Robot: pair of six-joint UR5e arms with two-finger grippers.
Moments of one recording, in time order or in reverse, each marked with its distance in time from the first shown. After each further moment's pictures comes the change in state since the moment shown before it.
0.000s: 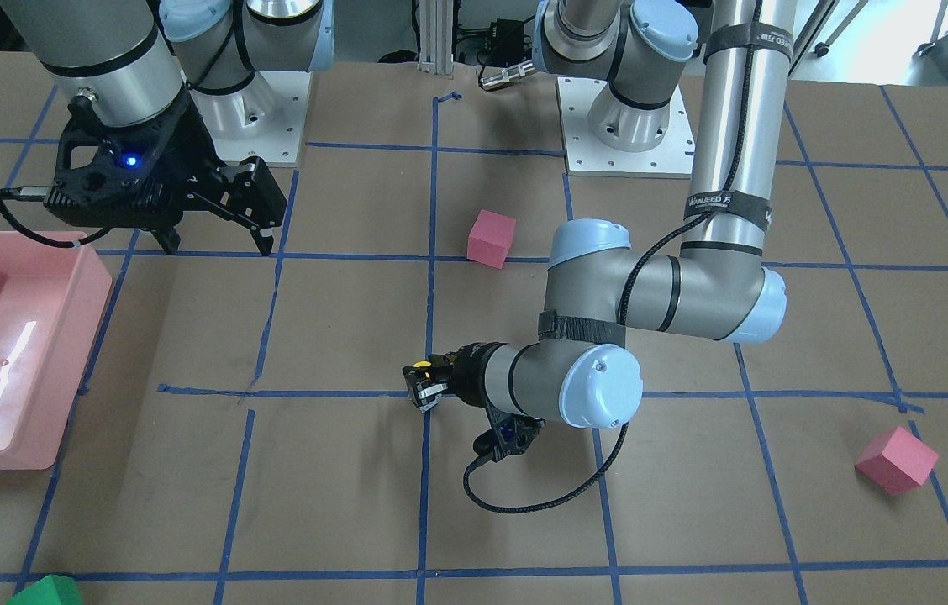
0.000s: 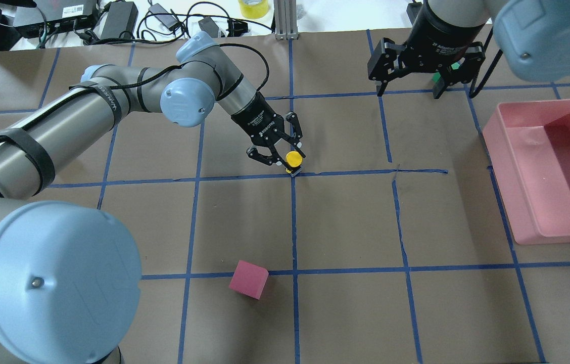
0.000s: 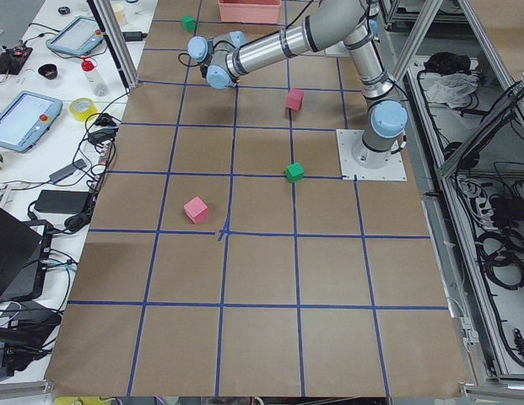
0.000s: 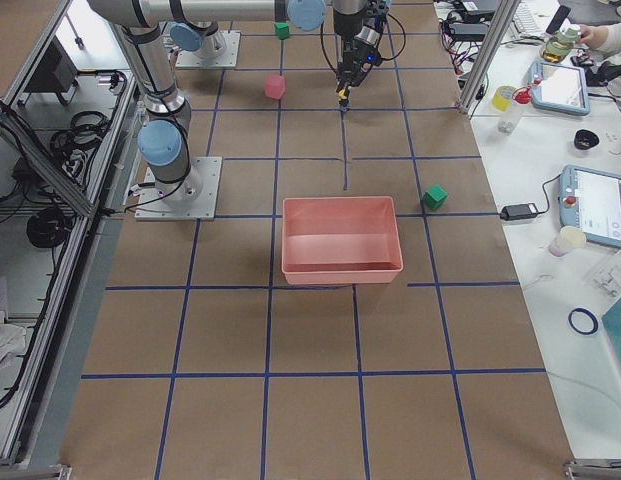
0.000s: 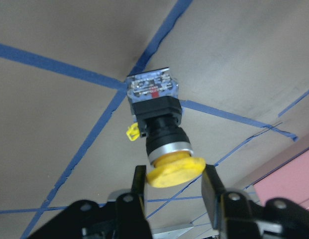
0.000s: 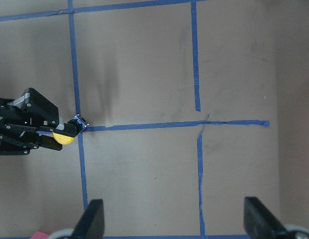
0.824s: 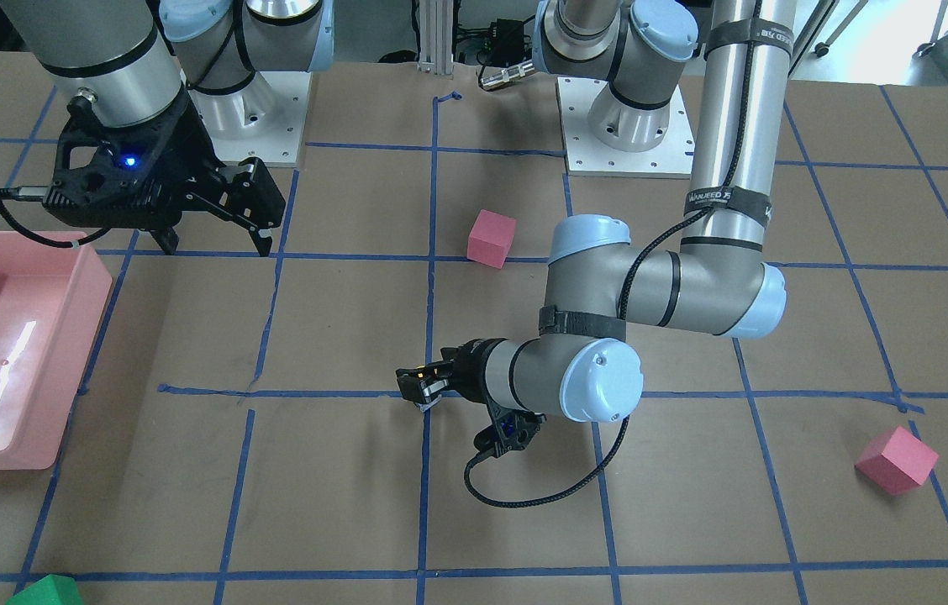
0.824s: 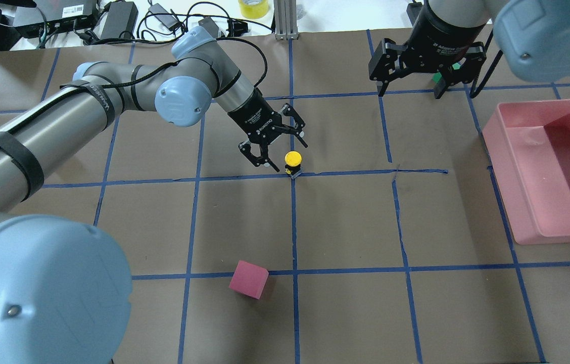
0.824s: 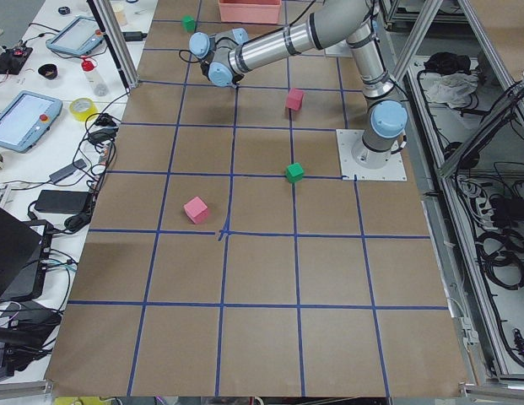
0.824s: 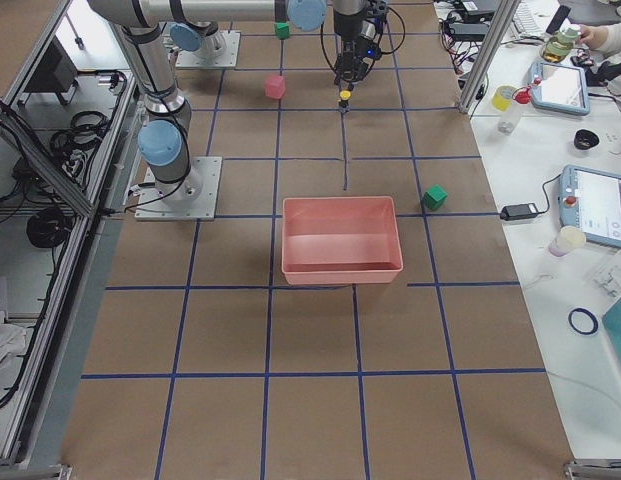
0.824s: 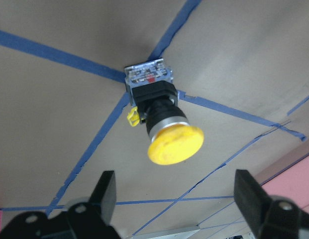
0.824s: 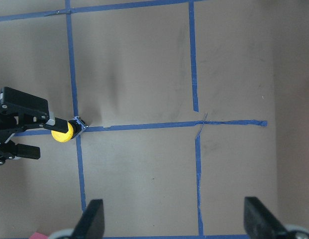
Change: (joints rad) left arm 0.001 0.072 -0.015 0.010 0.065 0.004; right arm -0.001 0.000 0.001 -0.001 -0.006 0.001
